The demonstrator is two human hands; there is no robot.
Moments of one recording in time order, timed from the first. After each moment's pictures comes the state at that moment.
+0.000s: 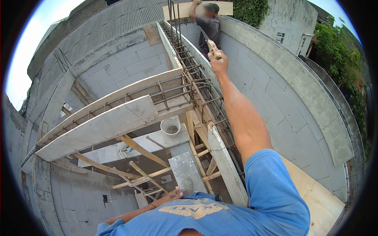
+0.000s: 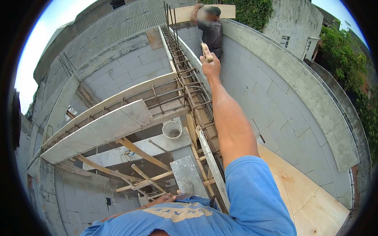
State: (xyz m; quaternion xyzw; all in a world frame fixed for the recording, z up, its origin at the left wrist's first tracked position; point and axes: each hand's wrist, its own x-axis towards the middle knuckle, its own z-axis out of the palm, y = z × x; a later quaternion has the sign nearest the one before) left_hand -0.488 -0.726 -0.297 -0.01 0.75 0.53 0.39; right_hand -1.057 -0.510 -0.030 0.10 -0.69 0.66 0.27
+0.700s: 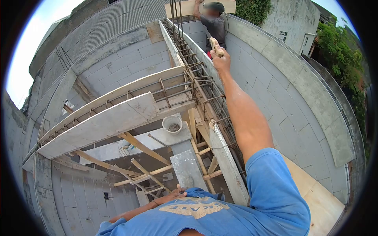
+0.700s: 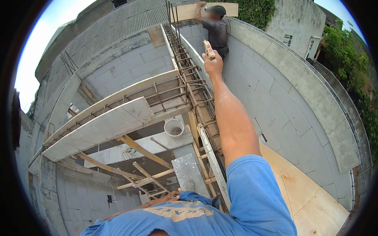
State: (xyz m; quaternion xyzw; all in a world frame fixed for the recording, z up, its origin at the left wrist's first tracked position) left_hand -0.491 -0.710 -0.278 0.04 0.74 0.56 0.38; right_hand -1.060 -0.510 -0.033 0.10 -0.69 0.66 0.27
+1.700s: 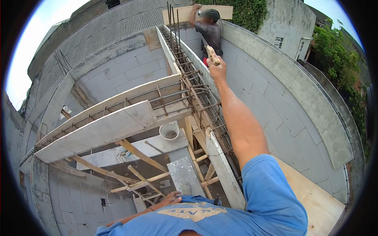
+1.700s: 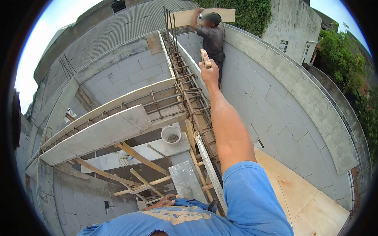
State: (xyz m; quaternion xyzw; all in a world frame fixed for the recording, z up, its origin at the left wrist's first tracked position) left_hand -0.479 -0.723 -0.325 0.02 0.80 0.53 0.29; right_hand -1.054 -0.509 -0.030 0.11 -0.68 0.67 0.28
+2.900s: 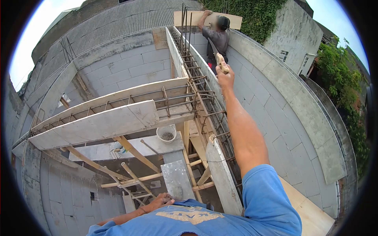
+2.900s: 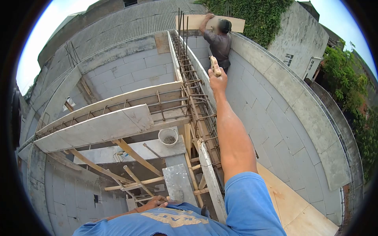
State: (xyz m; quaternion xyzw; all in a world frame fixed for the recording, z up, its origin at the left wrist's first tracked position) left_hand -0.483 -0.734 -0.298 0.06 0.85 0.45 0.28; right_hand -1.058 -0.512 -0.030 0.11 -0.66 0.69 0.27
